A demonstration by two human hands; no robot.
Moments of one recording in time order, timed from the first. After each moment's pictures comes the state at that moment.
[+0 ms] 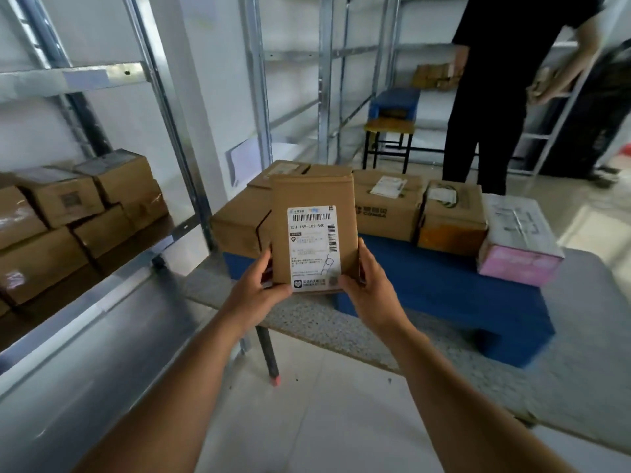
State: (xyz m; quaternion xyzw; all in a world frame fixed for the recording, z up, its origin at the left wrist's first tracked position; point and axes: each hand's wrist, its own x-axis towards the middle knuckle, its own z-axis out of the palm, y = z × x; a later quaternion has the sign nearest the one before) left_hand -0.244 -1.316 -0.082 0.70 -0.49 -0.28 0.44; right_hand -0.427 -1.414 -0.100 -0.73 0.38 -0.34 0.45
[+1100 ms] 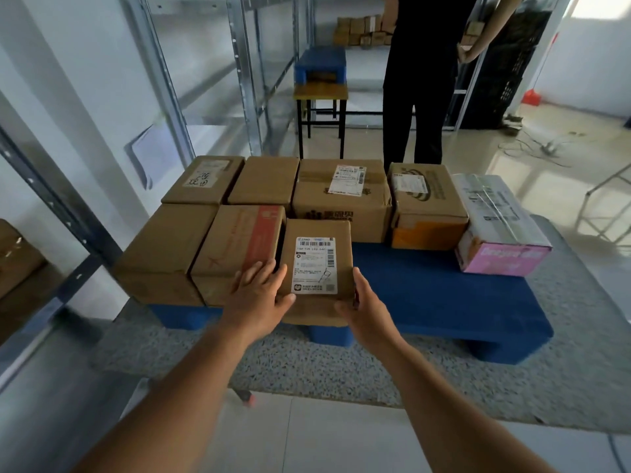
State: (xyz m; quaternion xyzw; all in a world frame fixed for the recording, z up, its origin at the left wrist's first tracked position) left_hand -0.196 -1.504 -0.142 0.73 -0.68 -0.08 0.06; right_hand -0.399 -1.528 -0.159 -0.64 0.57 -0.26 0.45
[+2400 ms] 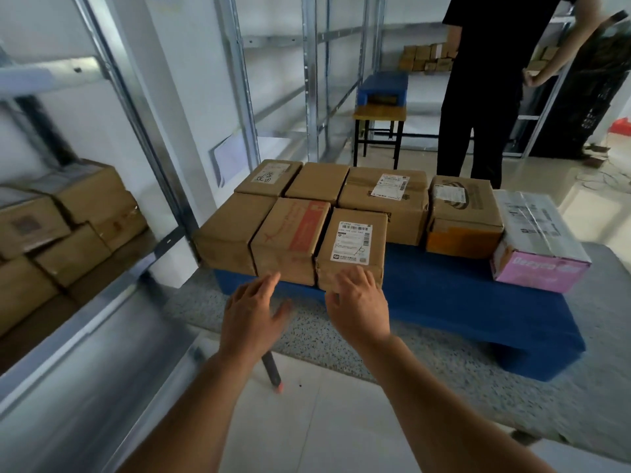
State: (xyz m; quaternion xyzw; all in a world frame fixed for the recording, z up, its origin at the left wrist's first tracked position) left_hand -0.209 -1.370 -0.120 0.80 -0.55 -0.02 0.24; right_hand -0.367 -1.454 -0.120 -0.83 0.46 -0.27 0.12
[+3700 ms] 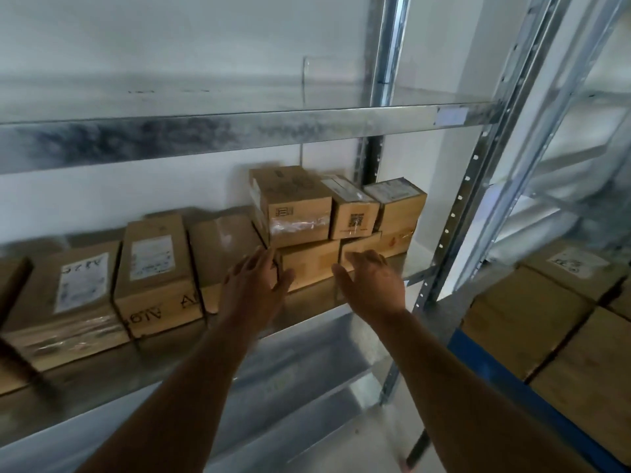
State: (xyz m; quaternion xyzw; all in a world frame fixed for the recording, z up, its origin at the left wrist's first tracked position) left_hand 0.094 -1.115 -0.056 0.94 -0.21 0.14 0.25; right_hand 0.028 -1.299 -0.049 -0.96 0.12 -0.20 0.14
